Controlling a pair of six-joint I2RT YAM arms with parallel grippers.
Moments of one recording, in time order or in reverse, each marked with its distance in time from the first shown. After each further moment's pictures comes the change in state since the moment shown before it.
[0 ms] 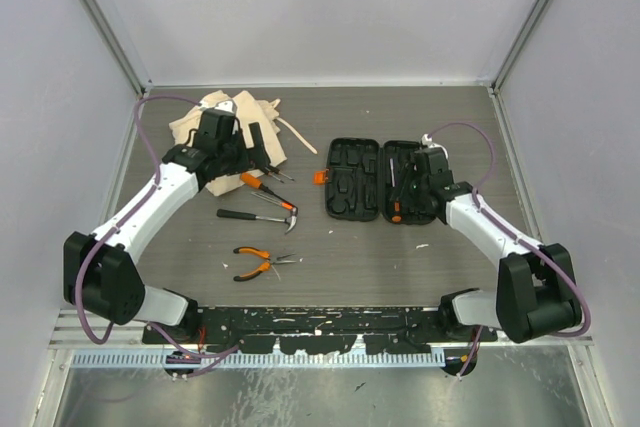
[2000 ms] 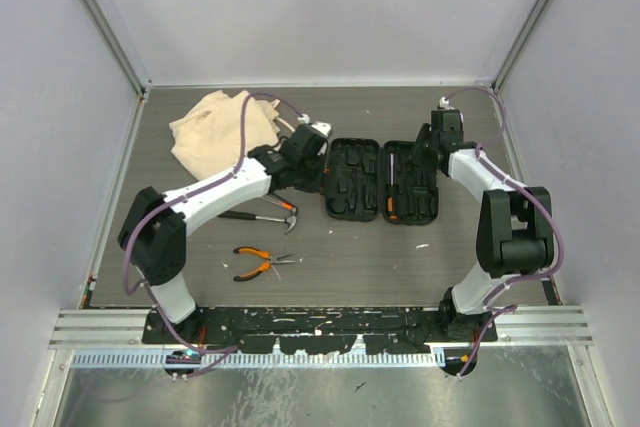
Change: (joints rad) left arm -0.384 0.303 0.200 -0.010 -0.026 0.076; right arm -0.181 0.338 0.334 0.063 0.002 -0.073
